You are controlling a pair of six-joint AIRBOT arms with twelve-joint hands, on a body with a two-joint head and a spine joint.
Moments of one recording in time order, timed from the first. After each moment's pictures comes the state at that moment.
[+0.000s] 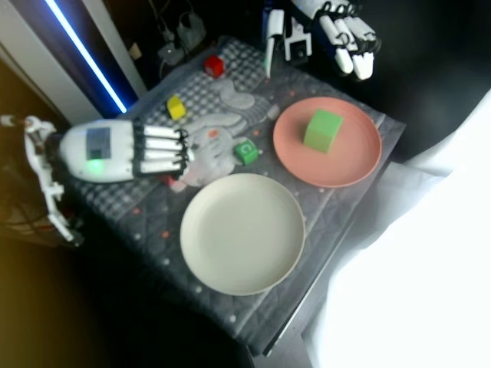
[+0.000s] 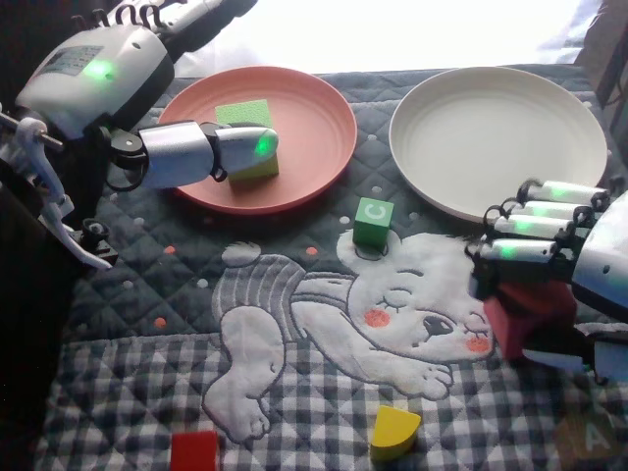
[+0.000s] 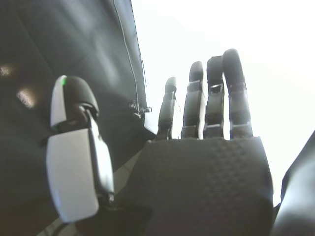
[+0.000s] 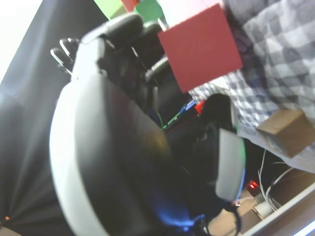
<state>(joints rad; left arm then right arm) 0.76 -1.06 1.16 -0.28 -0.91 0.40 -0.92 -0.92 0.97 2.99 -0.98 2.32</state>
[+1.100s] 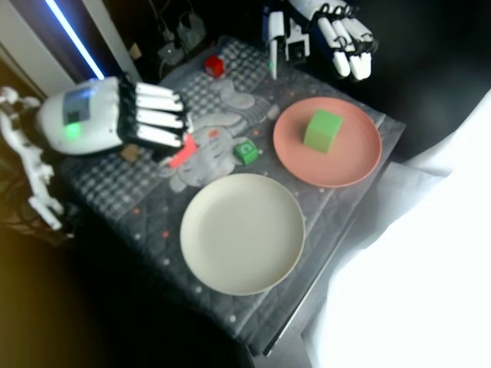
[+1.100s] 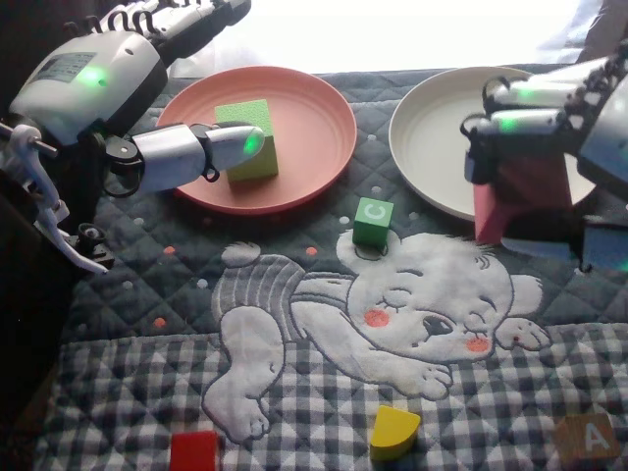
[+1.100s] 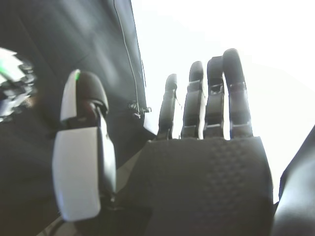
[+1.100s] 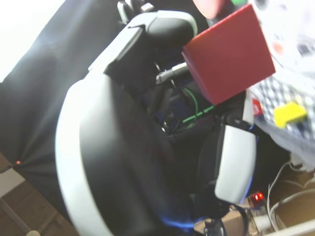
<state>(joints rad) 0.77 -1.05 1.16 -0.29 -0.94 0.40 -0.72 -0.89 1.01 2.98 -1.08 2.27</state>
